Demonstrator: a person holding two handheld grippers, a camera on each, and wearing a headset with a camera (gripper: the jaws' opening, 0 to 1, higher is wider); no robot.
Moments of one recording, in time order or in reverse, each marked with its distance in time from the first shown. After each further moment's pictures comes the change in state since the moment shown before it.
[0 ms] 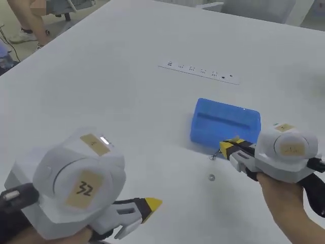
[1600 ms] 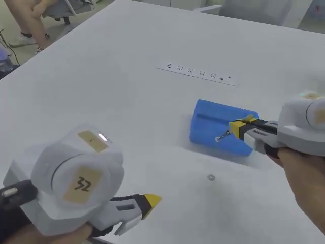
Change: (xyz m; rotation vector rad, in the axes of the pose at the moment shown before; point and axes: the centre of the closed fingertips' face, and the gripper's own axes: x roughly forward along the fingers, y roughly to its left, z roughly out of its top) left arm -0.004 0.004 0.004 -0.004 -0.016 0.013; right arm -0.031 -0.011 0.057 0.007 -0.050 0.033
